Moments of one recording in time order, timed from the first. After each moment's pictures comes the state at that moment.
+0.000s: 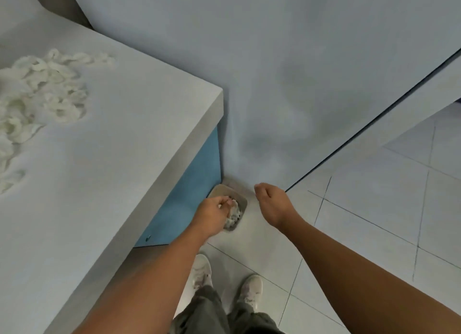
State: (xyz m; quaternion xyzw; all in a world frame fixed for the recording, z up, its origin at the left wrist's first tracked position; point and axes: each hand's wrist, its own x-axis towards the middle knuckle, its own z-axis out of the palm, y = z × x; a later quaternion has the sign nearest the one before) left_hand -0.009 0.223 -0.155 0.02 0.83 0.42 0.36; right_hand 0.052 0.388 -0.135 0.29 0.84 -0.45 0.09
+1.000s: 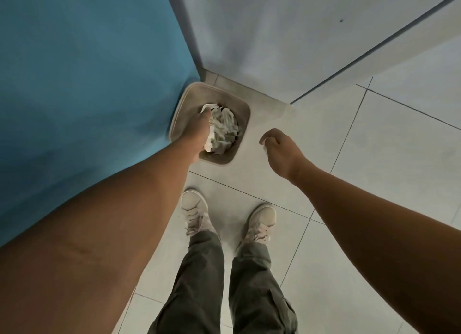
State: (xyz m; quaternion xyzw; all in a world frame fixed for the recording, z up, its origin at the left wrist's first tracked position) left_hand -0.075 0.271 -0.560 -0.20 0.75 0.39 0.50; right_hand 0.069 0.410 -0.512 0.42 0.73 -0.49 0.22
